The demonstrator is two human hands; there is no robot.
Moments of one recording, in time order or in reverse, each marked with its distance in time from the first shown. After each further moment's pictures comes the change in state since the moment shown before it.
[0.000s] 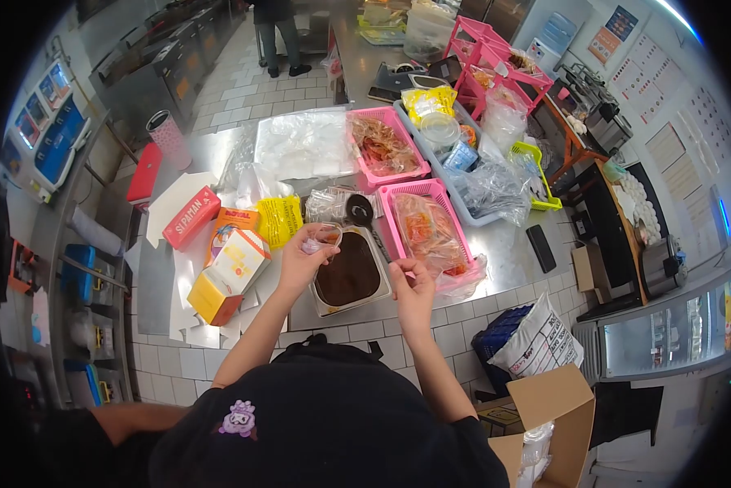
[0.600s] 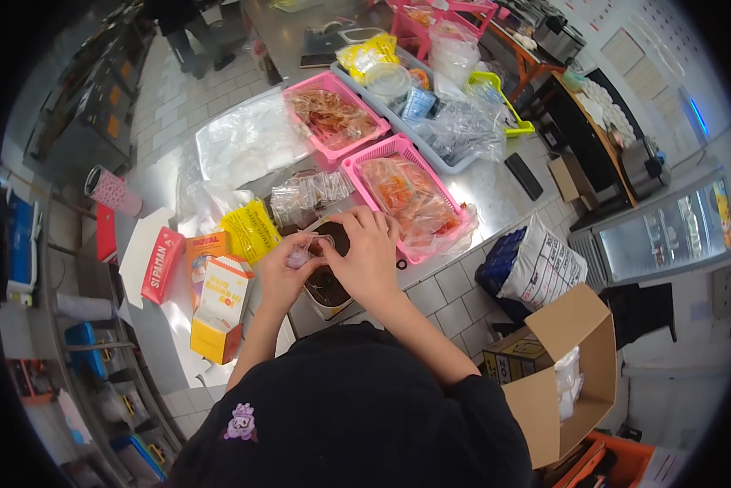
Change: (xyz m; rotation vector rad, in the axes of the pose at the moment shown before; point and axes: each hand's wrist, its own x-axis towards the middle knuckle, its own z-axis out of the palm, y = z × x) left_hand 0.012 0.019 -0.011 0.436 -0.209 0.207; right_hand 0.032 -0.023 0.076 -1.049 0.075 -0.486
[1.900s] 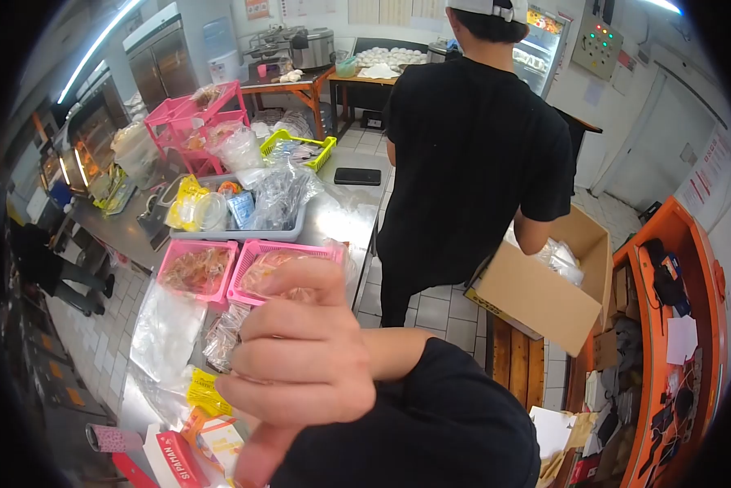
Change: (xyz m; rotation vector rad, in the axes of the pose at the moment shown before) left_hand -0.014 0.013 0.004 -0.375 -0.293 -0.044; right_hand -0.009 -0.103 -0.170 0.040 1.079 -0.831
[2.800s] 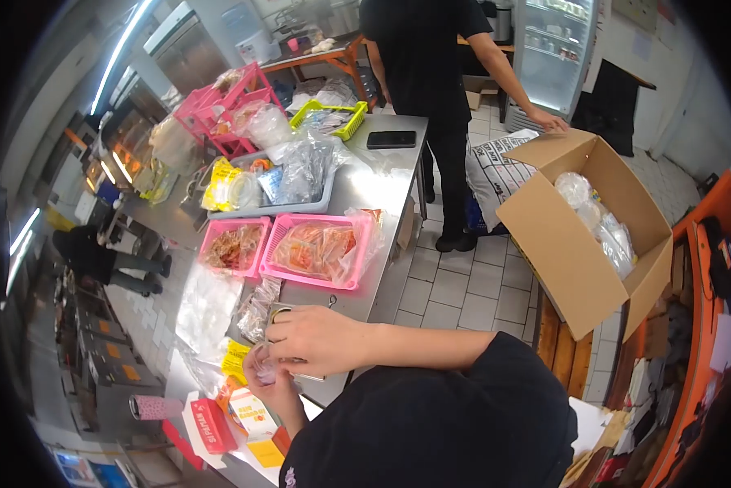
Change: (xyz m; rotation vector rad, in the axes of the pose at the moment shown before) left_hand -0.033 0.035 0.057 0.080 0.242 0.160; right_hand -0.121 0.008 -0.063 0.385 -0.849 0.438
